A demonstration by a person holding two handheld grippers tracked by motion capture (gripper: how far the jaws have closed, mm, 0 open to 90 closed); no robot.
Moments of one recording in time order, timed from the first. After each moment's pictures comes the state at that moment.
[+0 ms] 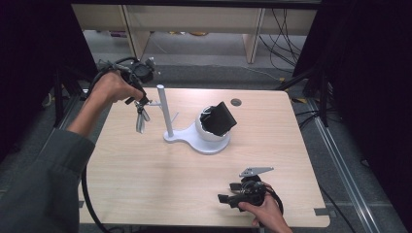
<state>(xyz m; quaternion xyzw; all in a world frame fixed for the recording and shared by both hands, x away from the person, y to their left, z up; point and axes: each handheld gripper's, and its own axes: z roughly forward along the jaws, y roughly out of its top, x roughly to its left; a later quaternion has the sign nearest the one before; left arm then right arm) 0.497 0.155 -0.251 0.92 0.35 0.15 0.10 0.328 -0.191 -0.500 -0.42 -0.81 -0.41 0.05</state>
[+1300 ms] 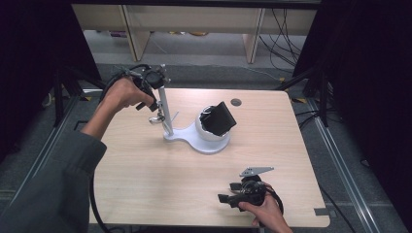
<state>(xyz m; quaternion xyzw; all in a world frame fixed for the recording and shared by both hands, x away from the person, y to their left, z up) 0.501 0.138 -0.269 0.93 0.34 0.13 0.10 0.329 -0.192 -0.501 -0.41 -0.81 -0.41 0.05</state>
